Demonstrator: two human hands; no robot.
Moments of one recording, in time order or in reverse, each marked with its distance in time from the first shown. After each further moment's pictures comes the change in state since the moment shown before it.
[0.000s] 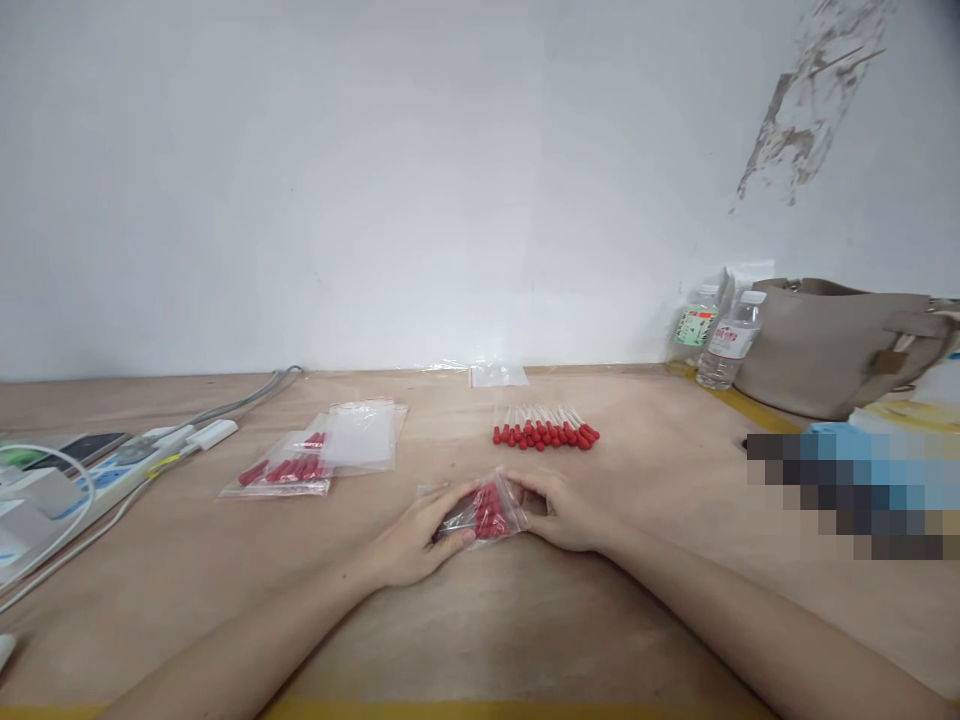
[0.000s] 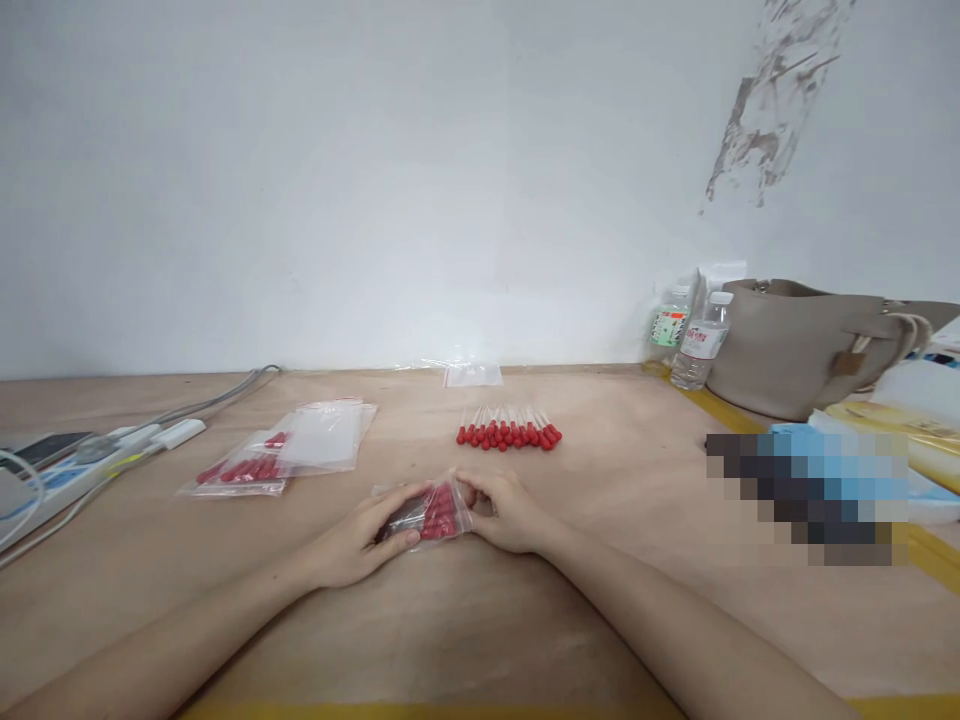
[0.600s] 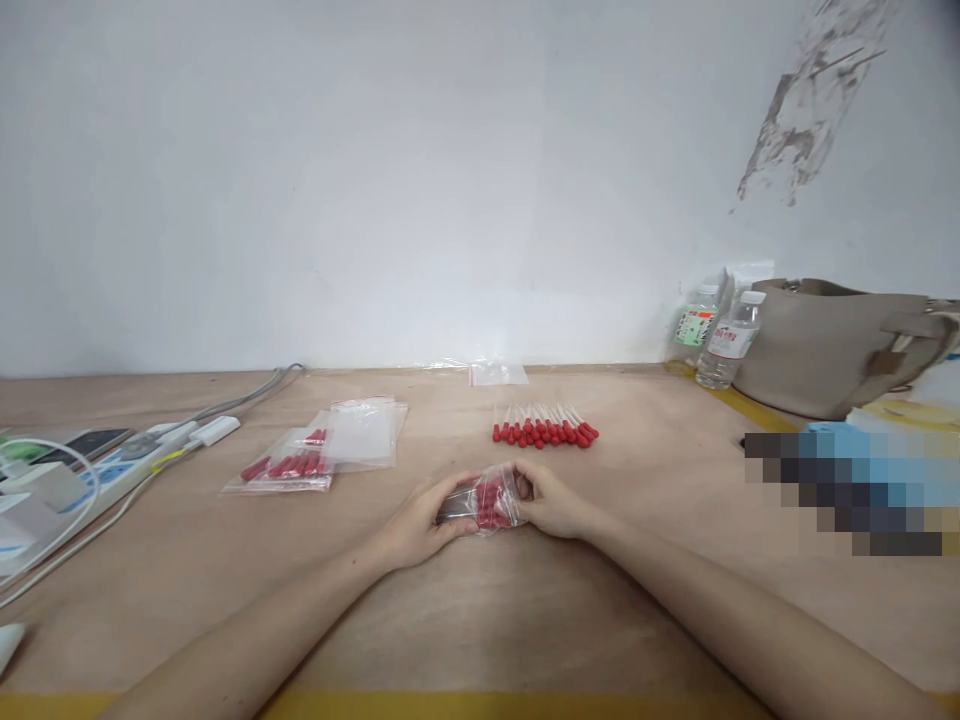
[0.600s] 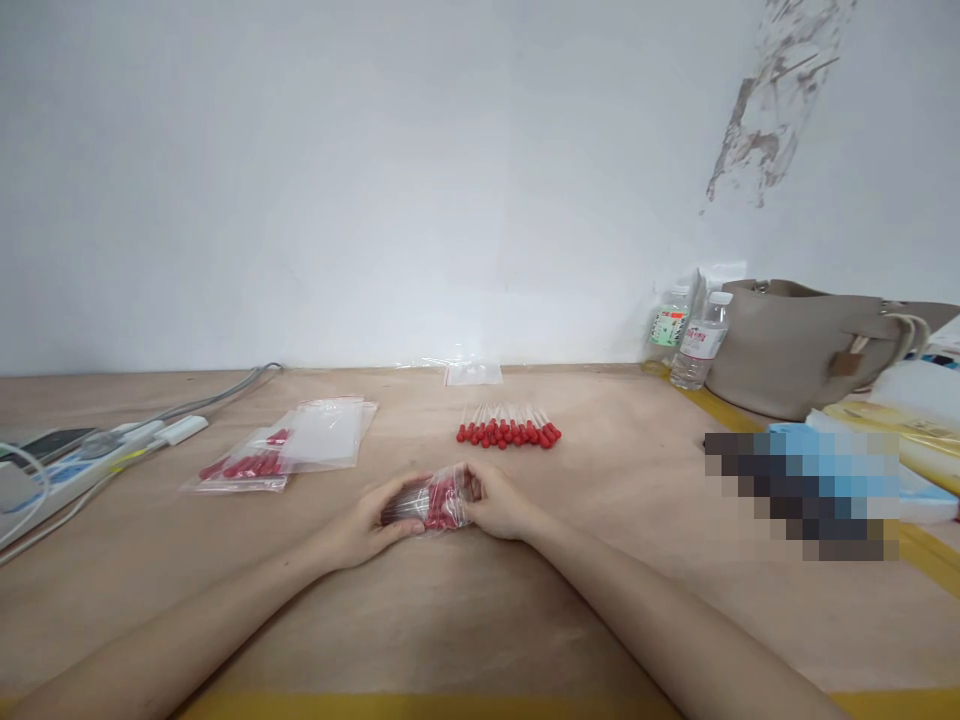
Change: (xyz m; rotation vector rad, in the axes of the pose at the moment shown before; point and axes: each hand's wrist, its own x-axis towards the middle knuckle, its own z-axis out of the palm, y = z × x) left_hand 0.009 -0.009 0.008 -0.117 0.102 -0.025; right_hand 0.012 0.000 0.011 0.226 0.014 0.228
